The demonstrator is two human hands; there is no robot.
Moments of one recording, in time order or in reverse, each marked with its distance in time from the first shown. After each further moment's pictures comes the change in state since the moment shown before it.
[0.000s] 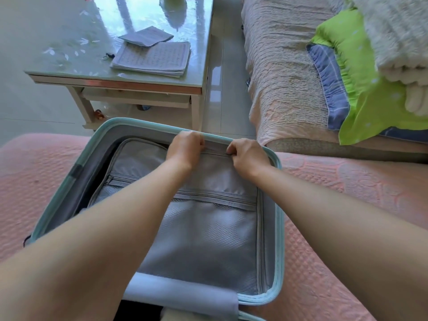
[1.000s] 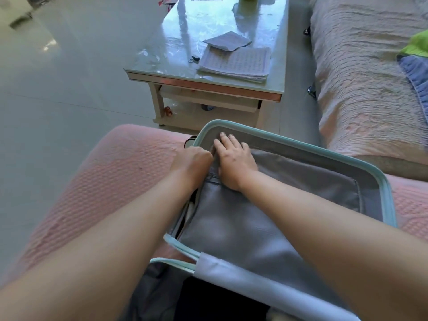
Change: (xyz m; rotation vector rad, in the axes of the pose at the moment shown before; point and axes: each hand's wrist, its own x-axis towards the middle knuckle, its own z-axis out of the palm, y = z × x) left_hand -0.063 -0.179 -0.126 0.711 -0.089 0.155; right_hand 0.015 -0.243 0.105 -0.346 -0.147 -0.354
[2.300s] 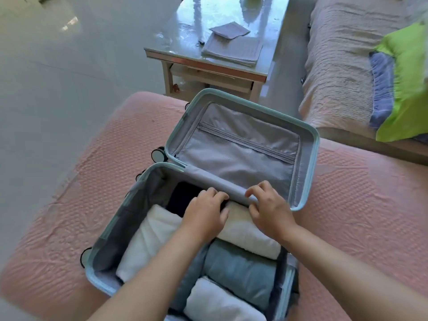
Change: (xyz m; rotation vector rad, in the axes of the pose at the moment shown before) left_hand -0.292 0.179 -0.041 -0.634 -0.080 -0.135; right_hand -0.360 0.033 -0.006 0.392 0.106 0.068
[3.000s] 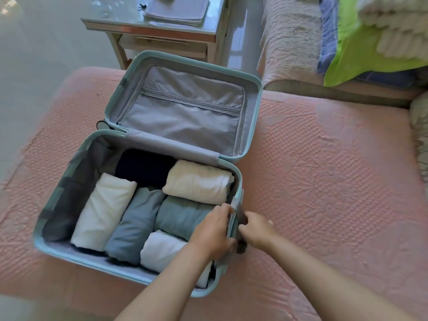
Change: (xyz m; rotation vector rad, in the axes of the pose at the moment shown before) left_hand -0.097 0.142 0.124 -0.231 -0.349 0.047; right_hand -0.175 0.090 0.015 0.261 -0.506 0.629
